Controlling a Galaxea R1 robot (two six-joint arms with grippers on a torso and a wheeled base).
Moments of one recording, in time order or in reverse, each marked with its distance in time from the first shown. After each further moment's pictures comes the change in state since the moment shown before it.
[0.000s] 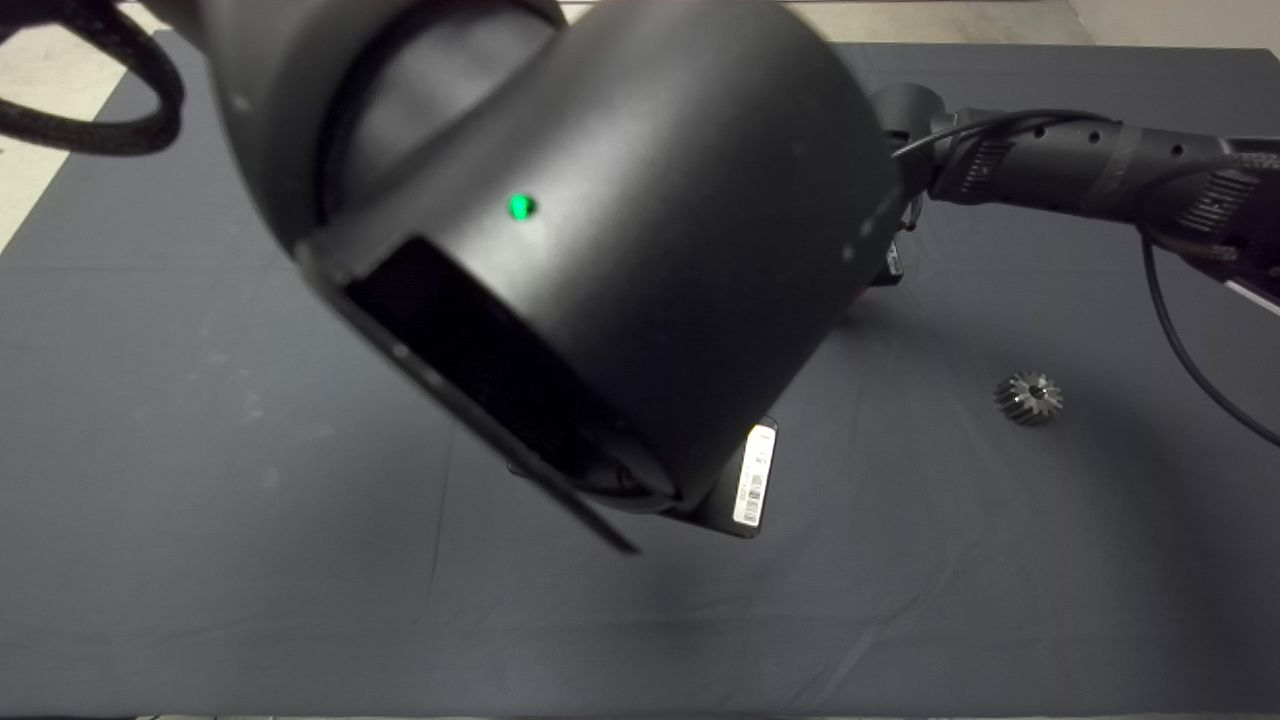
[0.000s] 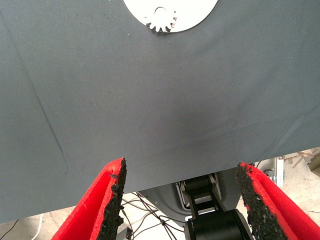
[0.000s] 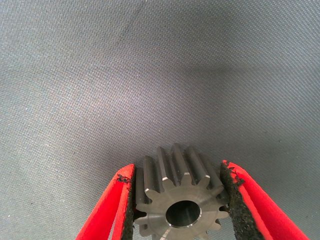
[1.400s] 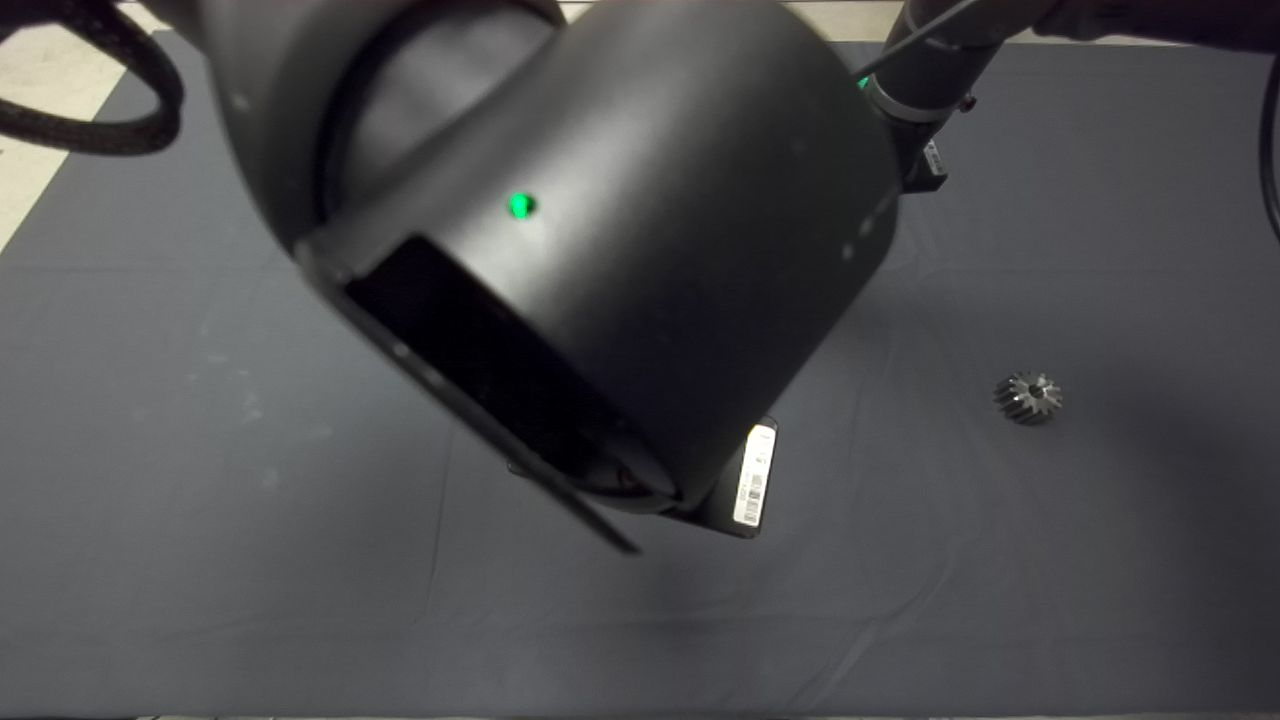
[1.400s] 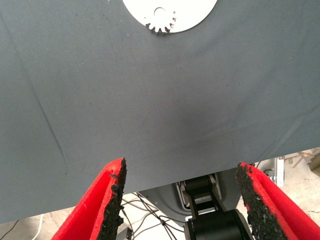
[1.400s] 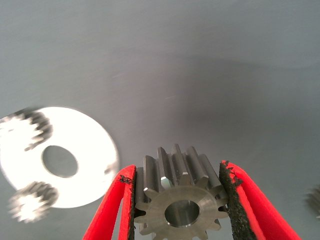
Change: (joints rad) left arm 0.000 0.000 0.000 0.000 0.000 0.000; right arm 0.257 -0.009 0.202 0.233 -0.009 0.053
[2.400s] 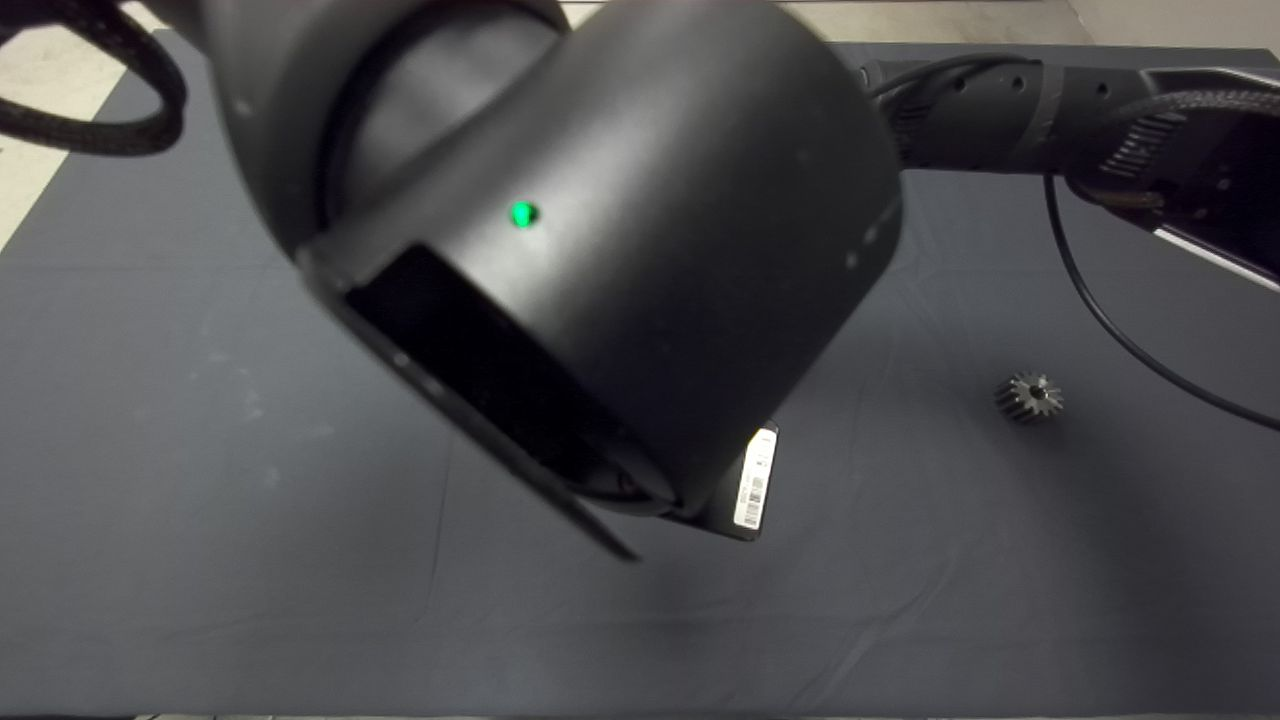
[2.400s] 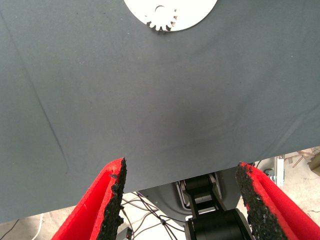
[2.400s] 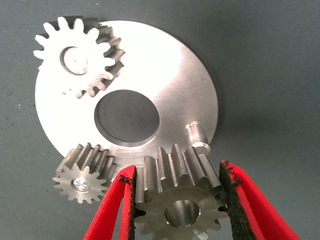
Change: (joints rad) left arm 0.000 0.002 0.002 0.000 0.000 0.000; right arm -0.166 0.175 -0.042 0.014 0.003 0.069
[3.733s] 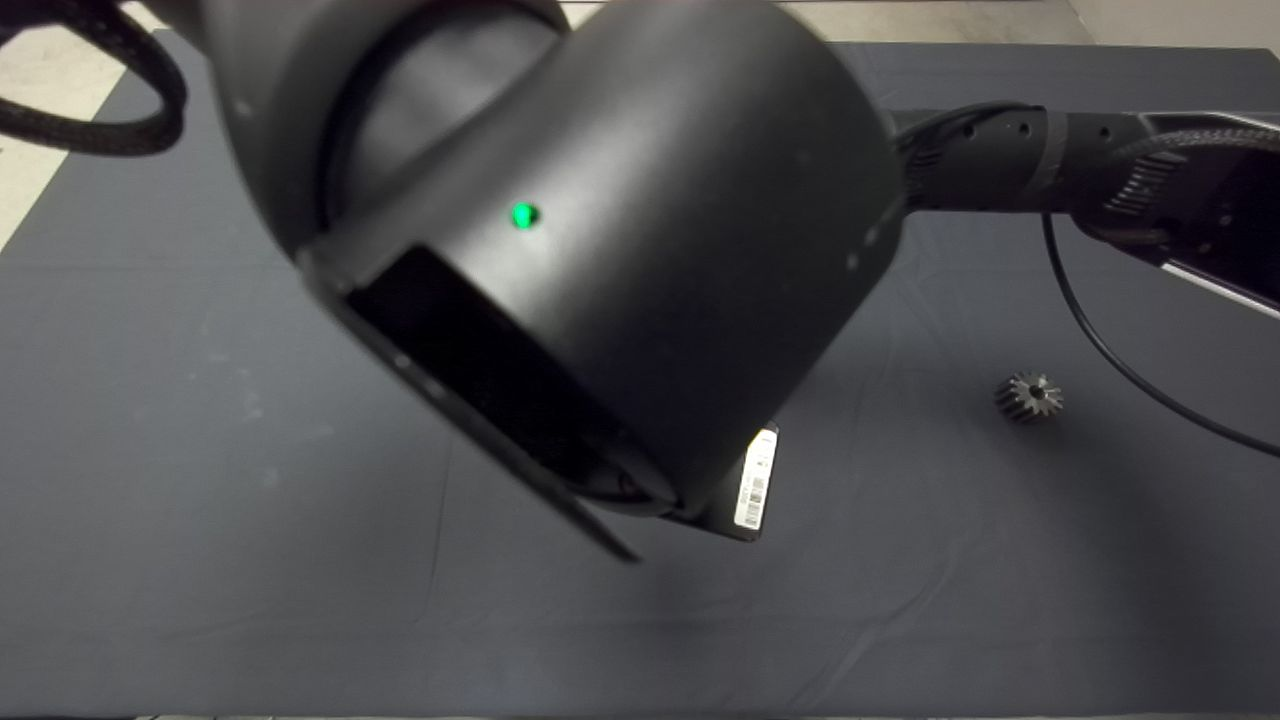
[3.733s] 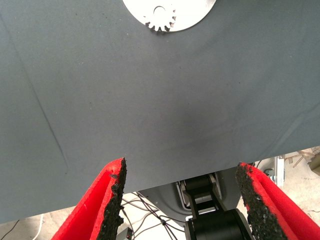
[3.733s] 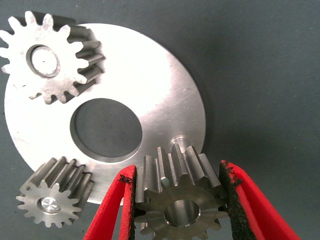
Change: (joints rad) left arm 0.000 0.000 0.000 0.000 0.000 0.000; right arm -0.048 -0.042 0.099 -0.157 0.000 0.024
